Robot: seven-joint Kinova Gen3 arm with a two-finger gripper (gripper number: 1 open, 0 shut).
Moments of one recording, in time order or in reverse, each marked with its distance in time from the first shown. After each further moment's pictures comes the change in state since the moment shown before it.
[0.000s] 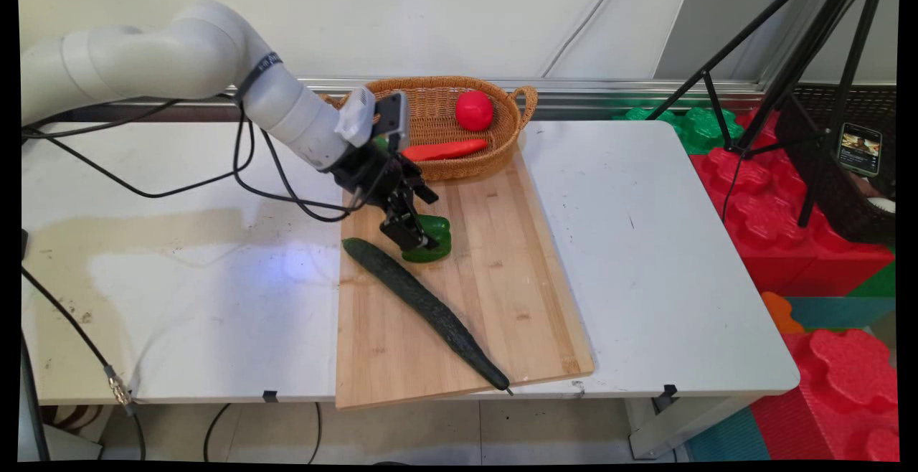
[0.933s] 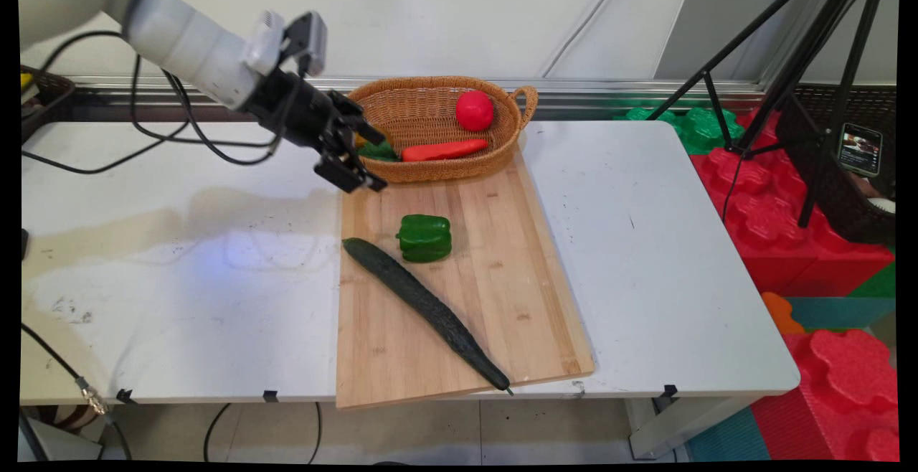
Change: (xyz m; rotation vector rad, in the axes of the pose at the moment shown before) arm -0.020 -0.013 -0.117 0.103 0.066 -0.024
